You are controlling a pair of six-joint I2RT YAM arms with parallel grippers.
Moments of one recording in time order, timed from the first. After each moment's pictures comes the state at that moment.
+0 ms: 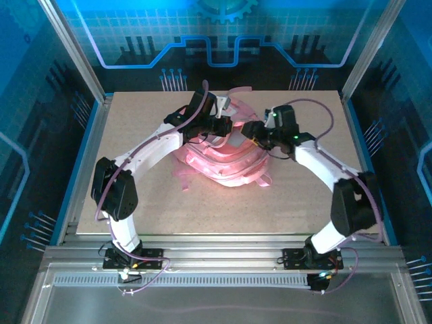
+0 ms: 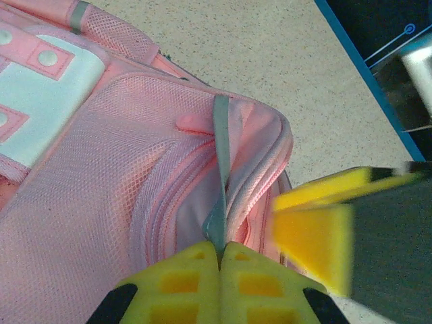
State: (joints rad) left arm -0.53 1.81 1.61 -0.48 0.25 -0.36; right arm 0.30 1.53 1.13 -0.24 -0.43 0.80
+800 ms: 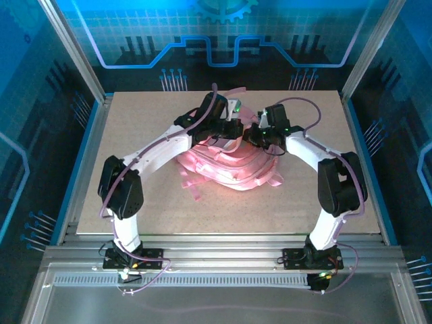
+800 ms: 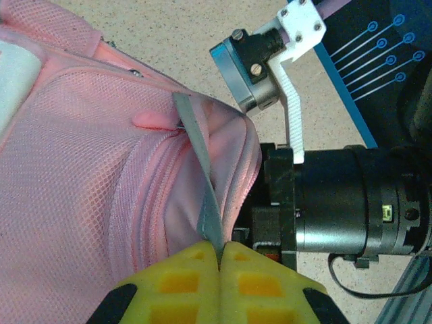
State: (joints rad) left arm -0.60 1.87 1.66 -0.45 0.28 -0.46; right arm 0.30 1.79 1.25 -0.28 -0.46 0.69
